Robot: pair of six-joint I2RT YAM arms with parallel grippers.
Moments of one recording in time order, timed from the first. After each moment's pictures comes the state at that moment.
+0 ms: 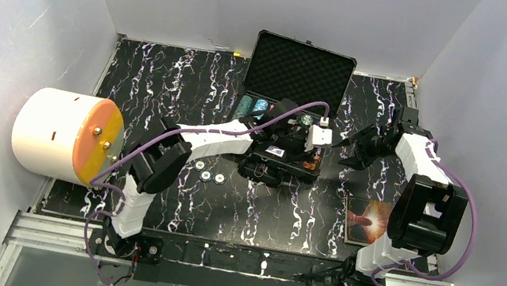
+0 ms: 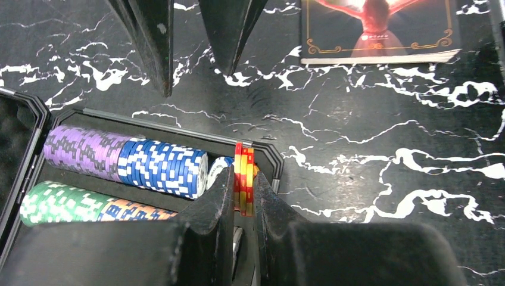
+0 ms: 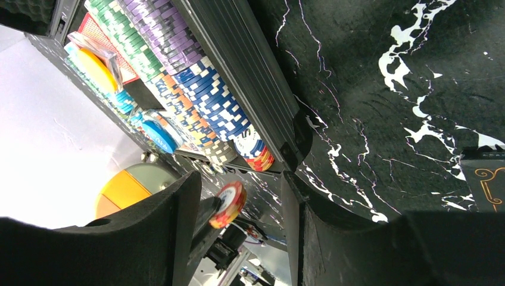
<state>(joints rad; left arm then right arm) -0.87 2.04 1.51 -0.03 0.56 0.46 -0.11 1.63 1.17 -0.76 -0.56 0.76</state>
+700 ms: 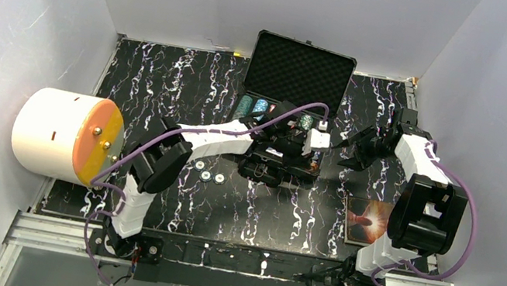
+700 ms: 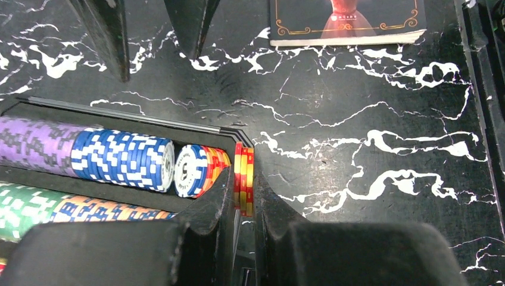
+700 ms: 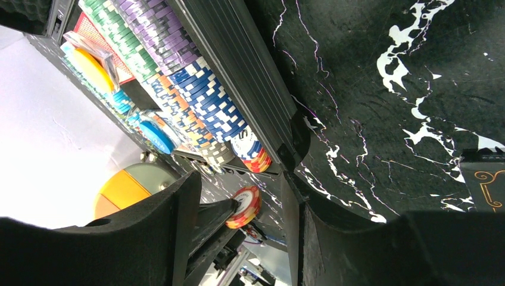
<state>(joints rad) -0.87 2.03 1.51 -0.11 0.63 0.46 -0.11 1.63 1.15 -0.75 -0.56 0.76</state>
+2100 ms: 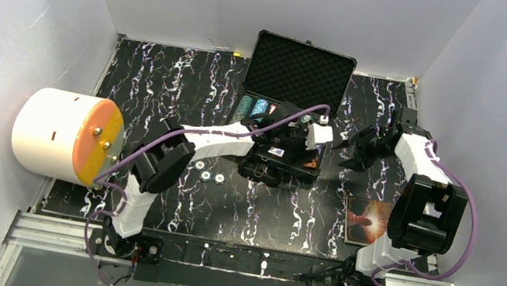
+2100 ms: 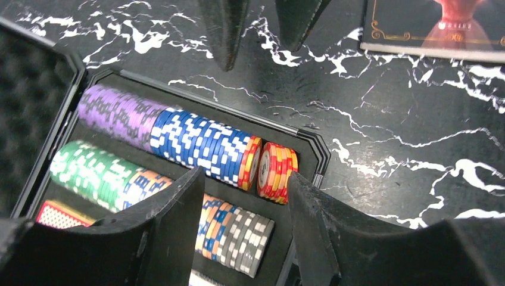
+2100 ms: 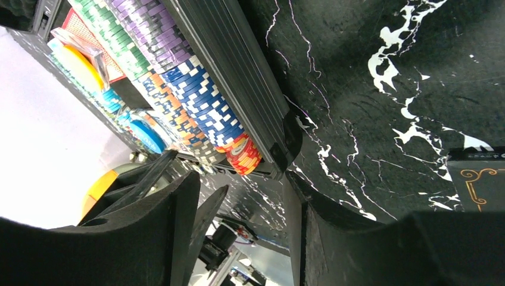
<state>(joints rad) -0.88 2.07 1.52 -0.02 0.40 0.46 -0.11 1.63 1.15 -0.76 -0.55 0.74</state>
